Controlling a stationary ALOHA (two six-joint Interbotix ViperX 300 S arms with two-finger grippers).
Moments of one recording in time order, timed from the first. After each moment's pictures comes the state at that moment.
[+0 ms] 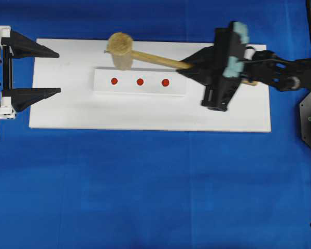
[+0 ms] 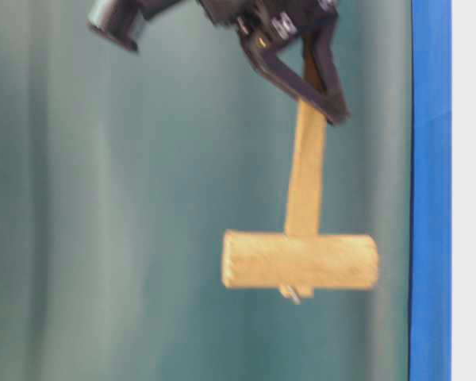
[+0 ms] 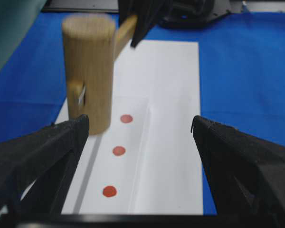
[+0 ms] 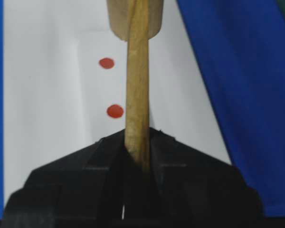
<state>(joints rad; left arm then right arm) 0.12 -0.83 1.19 -0.02 -0.22 0.05 -0.13 -0.29 0.89 0.77 -0.22 -0.64</state>
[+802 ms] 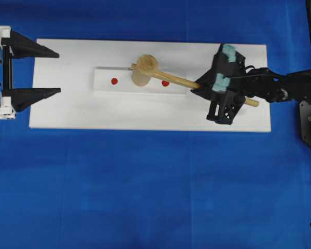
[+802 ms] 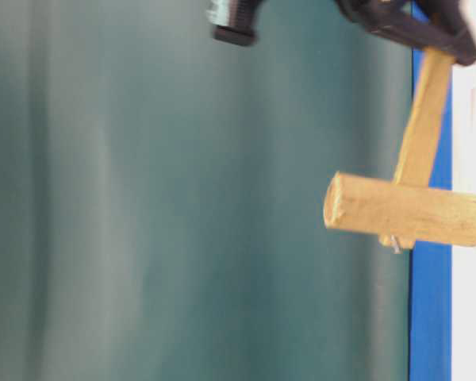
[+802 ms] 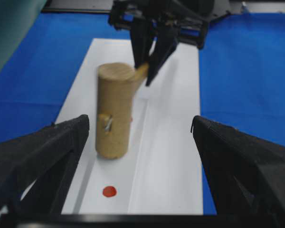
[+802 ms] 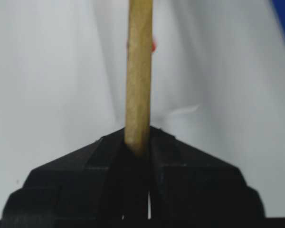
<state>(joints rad) 0.12 -0.83 1.19 -0.02 -0.22 0.05 -0.11 -0.10 0.97 0.85 -0.18 -0.63</state>
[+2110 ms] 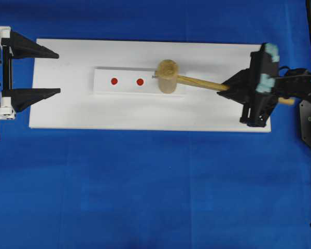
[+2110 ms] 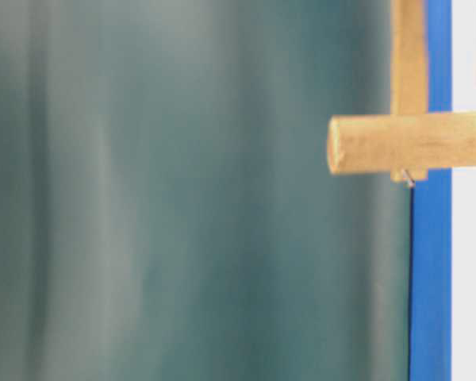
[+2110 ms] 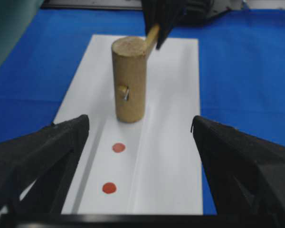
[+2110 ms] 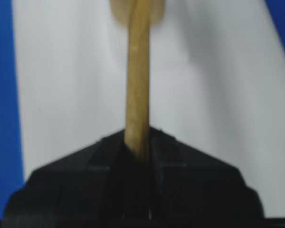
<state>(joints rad) 0.12 -0.83 1.19 -0.02 -0.21 0.05 -0.12 -0.37 1.16 0.86 -0.15 -0.64</state>
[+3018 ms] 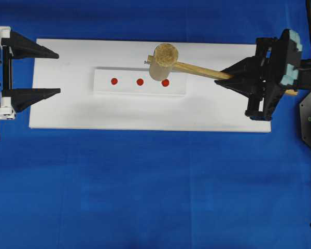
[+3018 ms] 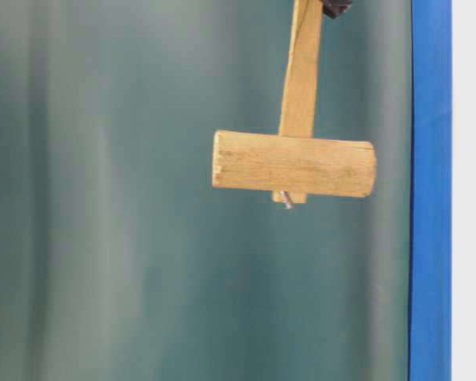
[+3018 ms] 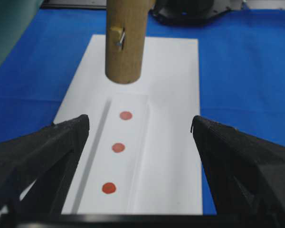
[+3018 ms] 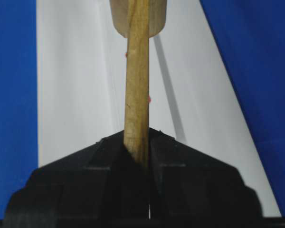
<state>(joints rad) 0.12 -0.83 1.19 -0.02 -0.21 0.05 -0.13 -0.56 1.10 0.80 -0.14 -0.65</state>
